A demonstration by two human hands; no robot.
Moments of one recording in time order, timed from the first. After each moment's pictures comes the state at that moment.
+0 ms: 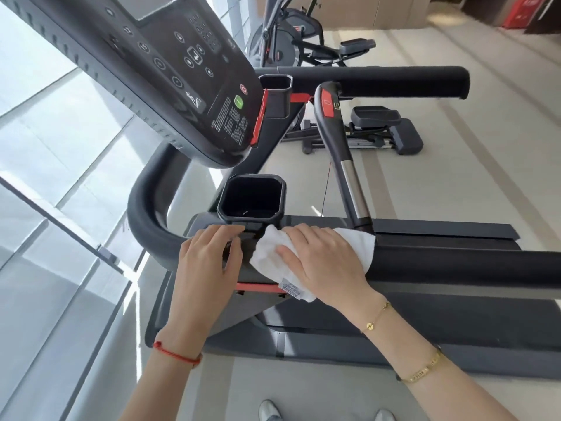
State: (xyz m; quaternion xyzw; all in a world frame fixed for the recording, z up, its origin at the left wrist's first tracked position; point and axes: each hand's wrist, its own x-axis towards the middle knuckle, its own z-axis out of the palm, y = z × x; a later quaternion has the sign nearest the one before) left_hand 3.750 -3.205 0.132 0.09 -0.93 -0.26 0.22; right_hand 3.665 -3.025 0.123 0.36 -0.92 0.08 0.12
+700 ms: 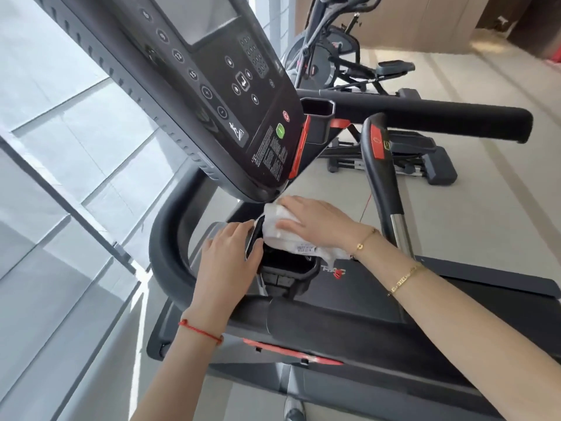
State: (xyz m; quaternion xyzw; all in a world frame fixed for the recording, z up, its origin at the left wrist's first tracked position) left_hand 3.663 -3.253 0.138 0.19 -0.94 -0.24 0.17; right_hand 3.501 -3.129 0.148 0.47 -0.87 0.11 -0.09
